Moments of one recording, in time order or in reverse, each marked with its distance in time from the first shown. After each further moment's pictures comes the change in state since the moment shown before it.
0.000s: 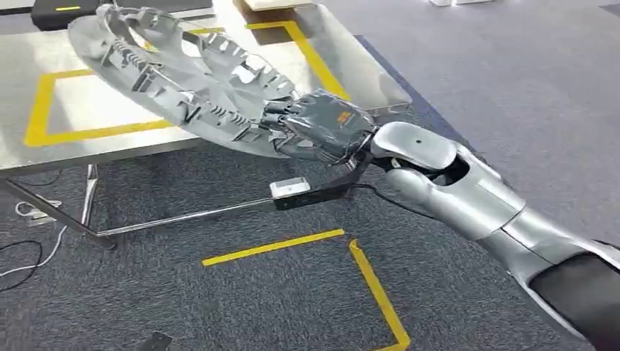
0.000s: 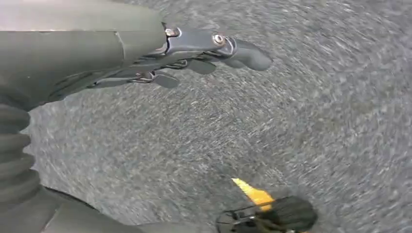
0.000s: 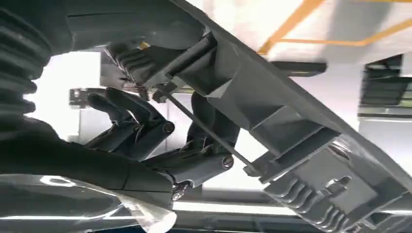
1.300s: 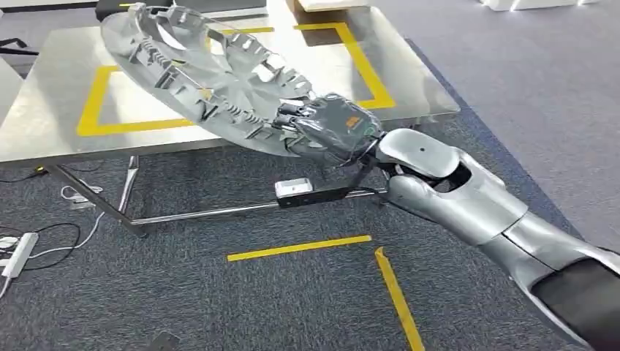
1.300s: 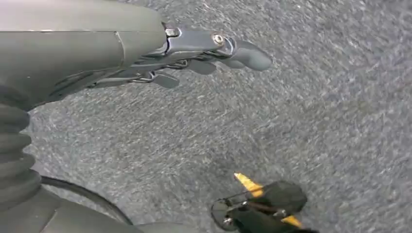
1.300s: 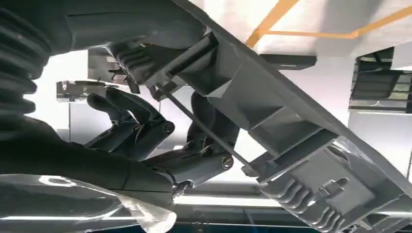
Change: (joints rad) left arm 0.001 -0.003 -0.018 0.000 -0.022 -0.039 -0.024; right arm 0.026 0.002 -0.003 0.016 0.076 -0.062 0.048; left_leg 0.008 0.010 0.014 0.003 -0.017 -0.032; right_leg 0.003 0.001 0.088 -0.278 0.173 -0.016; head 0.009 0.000
